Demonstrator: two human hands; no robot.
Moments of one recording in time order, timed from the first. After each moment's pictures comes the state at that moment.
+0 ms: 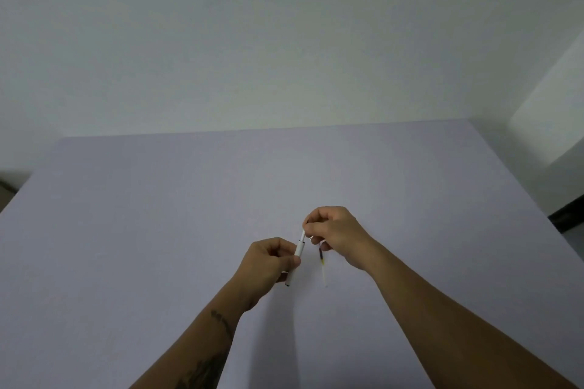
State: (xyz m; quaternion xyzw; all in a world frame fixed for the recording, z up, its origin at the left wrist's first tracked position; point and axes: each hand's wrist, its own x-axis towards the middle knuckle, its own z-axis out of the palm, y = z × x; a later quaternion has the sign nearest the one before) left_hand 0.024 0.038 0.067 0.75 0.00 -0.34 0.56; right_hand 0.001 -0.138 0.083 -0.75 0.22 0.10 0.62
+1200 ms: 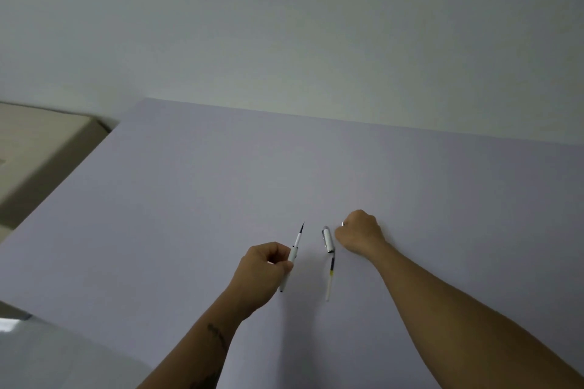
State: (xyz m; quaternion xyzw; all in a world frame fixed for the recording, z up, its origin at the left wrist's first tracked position) left_hand 0.003 0.017 0.061 0.83 0.13 -0.23 0.49; right_hand 0.069 -0.191 0.014 -0.88 0.20 0.20 0.37
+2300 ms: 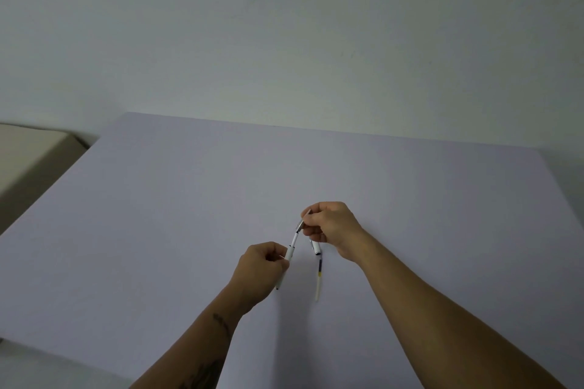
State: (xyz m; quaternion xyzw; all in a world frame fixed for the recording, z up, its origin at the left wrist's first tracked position) left_hand 0.010 0.005 0.061 0.84 0.11 -0.24 0.47; right_hand 0.051 -0.170 0.070 -0.70 0.18 0.18 0.67
